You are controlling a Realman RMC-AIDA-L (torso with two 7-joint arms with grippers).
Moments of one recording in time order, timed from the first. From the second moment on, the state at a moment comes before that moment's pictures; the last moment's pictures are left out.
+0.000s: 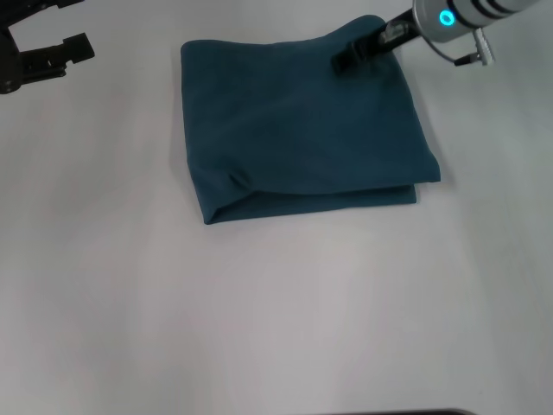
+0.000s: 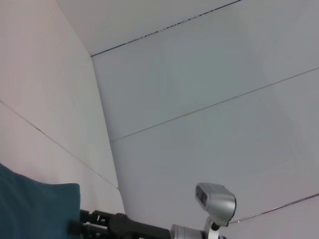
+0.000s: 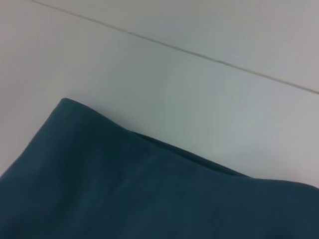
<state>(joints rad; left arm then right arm) -0.51 -1.99 -2.72 -0.76 -1.25 1.83 -2.48 0.98 2.08 -1.10 -0.60 -2.64 -0.90 2.58</state>
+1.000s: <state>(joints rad) -0.50 -1.93 -2.66 -0.77 -1.23 1.84 -2.52 0.73 1.98 -0.76 -1.00 -2.22 -1.79 2.45</state>
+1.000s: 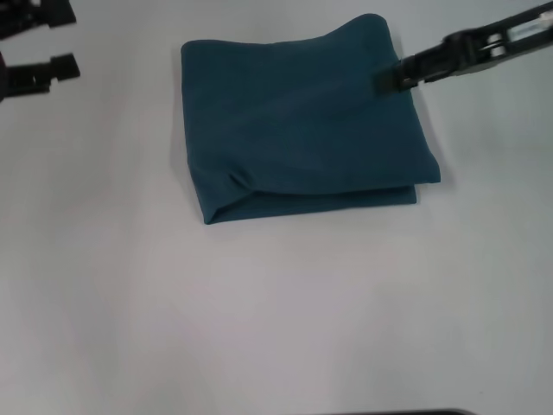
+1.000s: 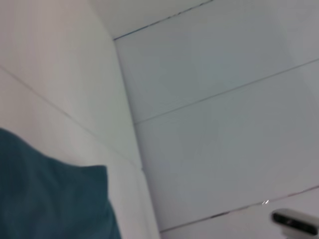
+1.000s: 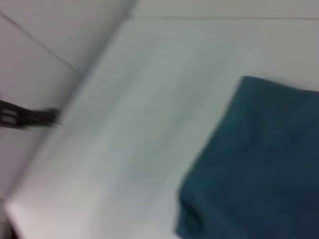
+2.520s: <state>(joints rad) -0.41 -2.16 -2.50 -0.87 -1.19 1.69 -1.83 0.49 1.92 -0.47 -0.86 -2.04 -1.81 2.08</state>
